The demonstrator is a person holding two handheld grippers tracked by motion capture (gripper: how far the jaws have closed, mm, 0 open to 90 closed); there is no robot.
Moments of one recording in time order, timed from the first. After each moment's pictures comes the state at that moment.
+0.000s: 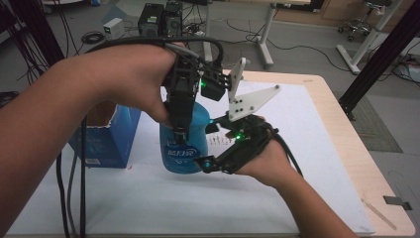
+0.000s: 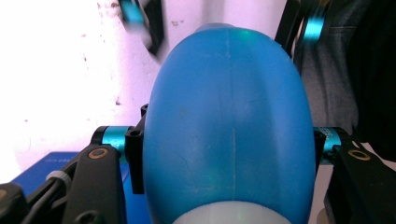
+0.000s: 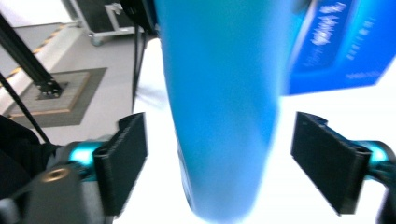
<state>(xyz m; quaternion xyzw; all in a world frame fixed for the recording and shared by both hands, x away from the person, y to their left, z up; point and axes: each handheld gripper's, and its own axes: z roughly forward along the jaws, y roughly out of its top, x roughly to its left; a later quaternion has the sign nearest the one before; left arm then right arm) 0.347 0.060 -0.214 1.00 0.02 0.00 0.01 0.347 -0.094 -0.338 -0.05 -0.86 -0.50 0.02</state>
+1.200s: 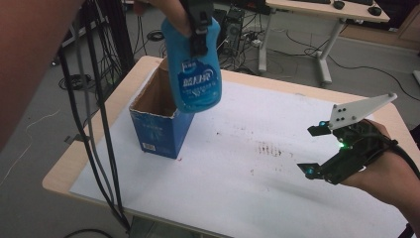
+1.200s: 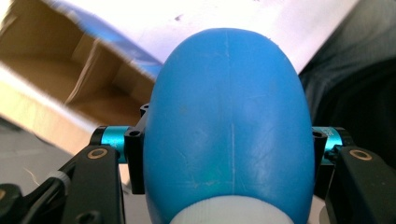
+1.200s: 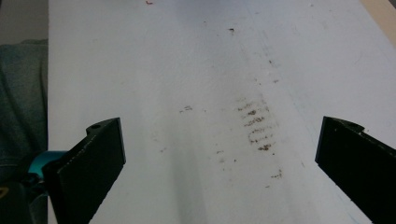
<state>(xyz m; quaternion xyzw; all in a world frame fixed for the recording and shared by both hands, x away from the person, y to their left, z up) 0.376 0.180 -0.100 0.94 0.34 0.01 0.05 0.367 -0.154 -0.312 -0.08 -0.94 -0.33 -0.07</state>
